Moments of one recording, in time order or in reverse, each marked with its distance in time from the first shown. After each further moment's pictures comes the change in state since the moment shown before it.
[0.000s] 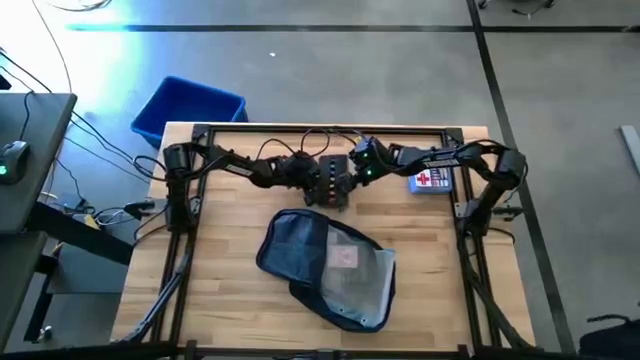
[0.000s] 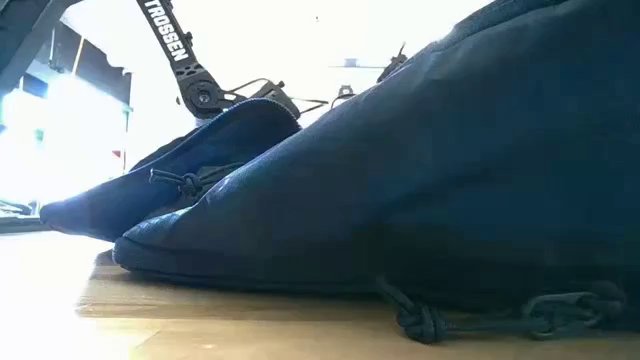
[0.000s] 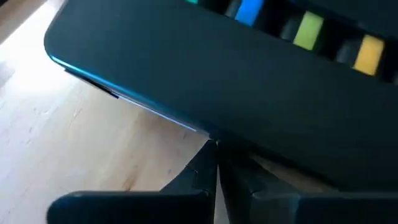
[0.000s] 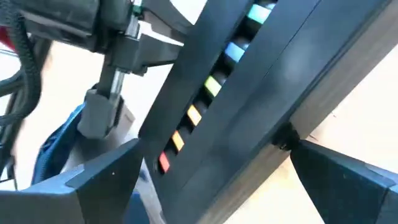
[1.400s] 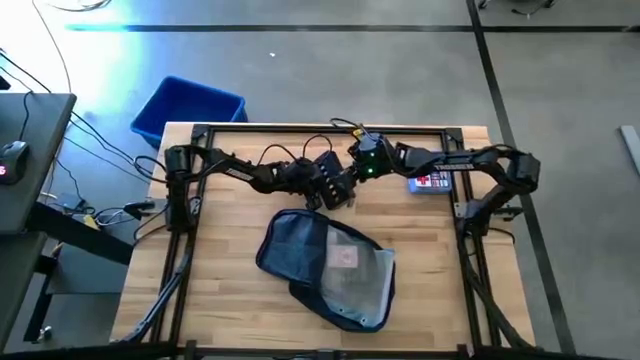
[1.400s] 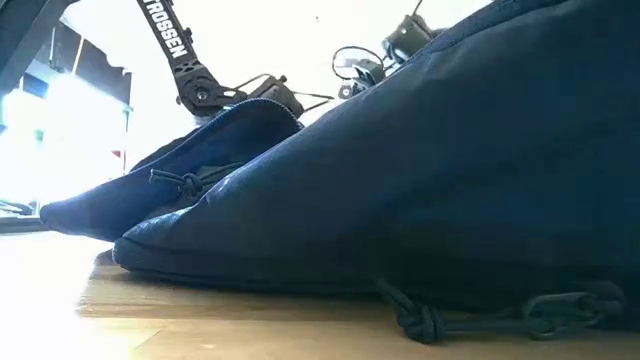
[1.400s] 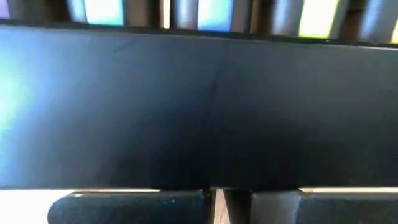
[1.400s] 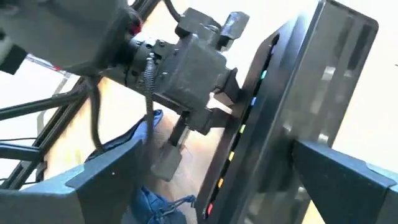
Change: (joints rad) left arm -0.032 0.000 0.000 0.027 -0.025 -0.049; right arm 0.094 -0.100 0.010 0.067 0.066 -0.030
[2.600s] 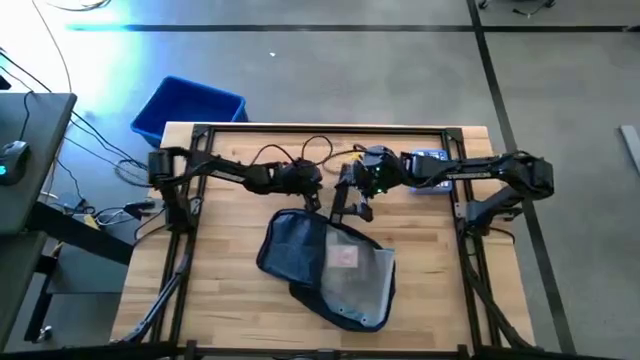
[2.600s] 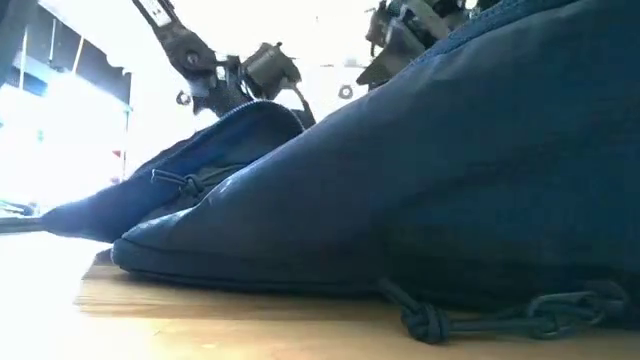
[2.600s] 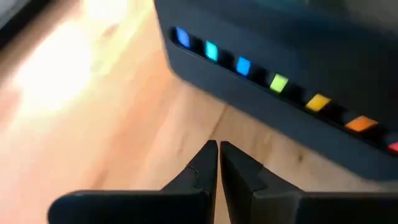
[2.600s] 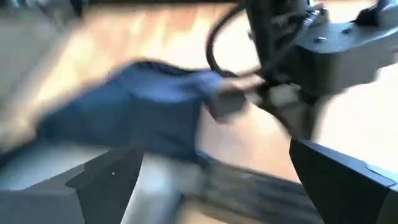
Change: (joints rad) left arm -0.064 -0.168 0.005 -0.197 -0.090 0.026; right arm 0.111 -0.148 0.075 -0.234 -0.054 -0.778
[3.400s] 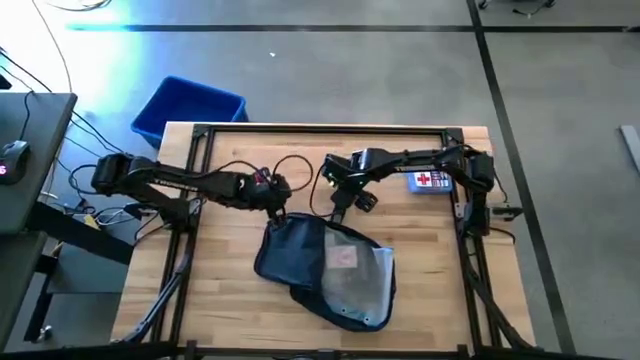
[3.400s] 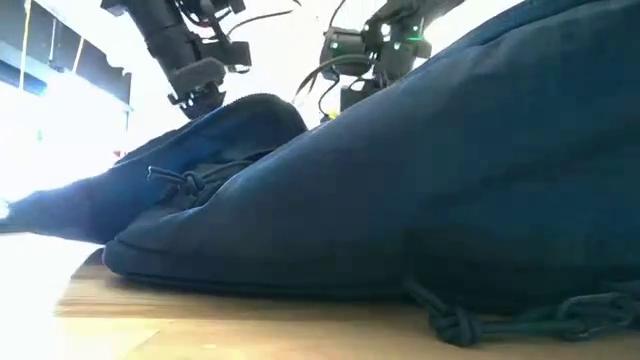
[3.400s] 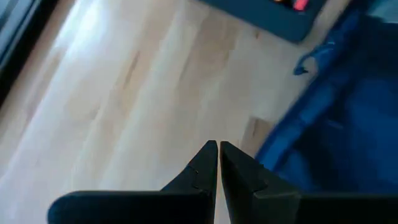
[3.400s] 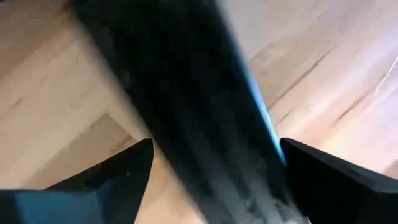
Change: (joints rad) left arm -0.247 -0.389 -0.003 -0.671 -0.205 -0.194; right arm 0.009 0.464 0.454 -0.642 0.324 -0.950
